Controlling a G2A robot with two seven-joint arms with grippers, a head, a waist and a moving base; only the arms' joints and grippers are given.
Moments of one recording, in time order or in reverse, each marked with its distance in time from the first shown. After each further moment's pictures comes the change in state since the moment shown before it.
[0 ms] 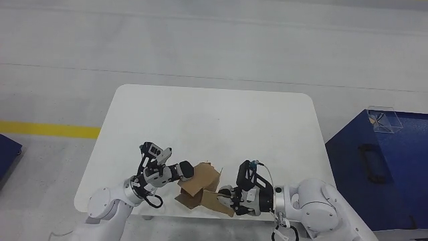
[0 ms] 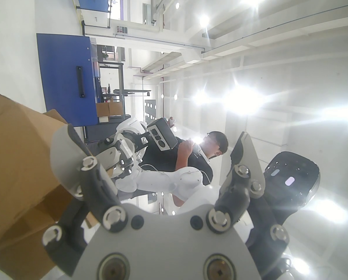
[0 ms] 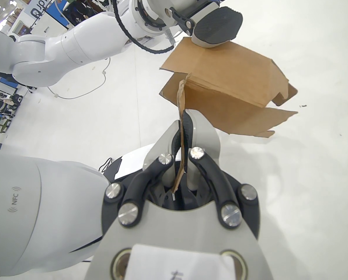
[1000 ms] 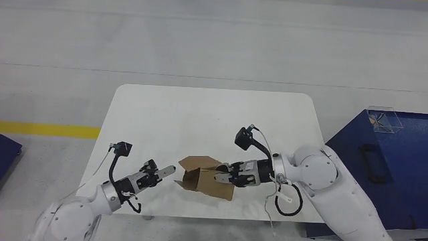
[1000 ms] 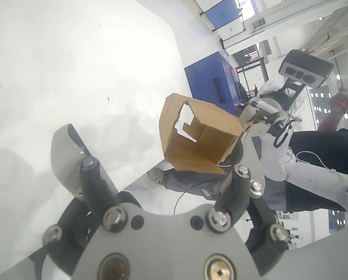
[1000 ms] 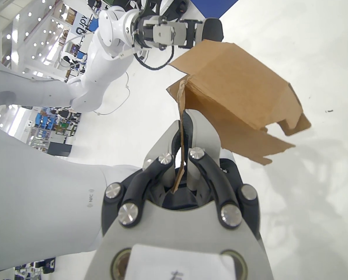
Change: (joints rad) left arm 0.198 0.083 -0.235 -0.401 0.945 0.006 0.198; right arm 0.353 -0.021 -0.097 0.197 0.485 0.227 0.289
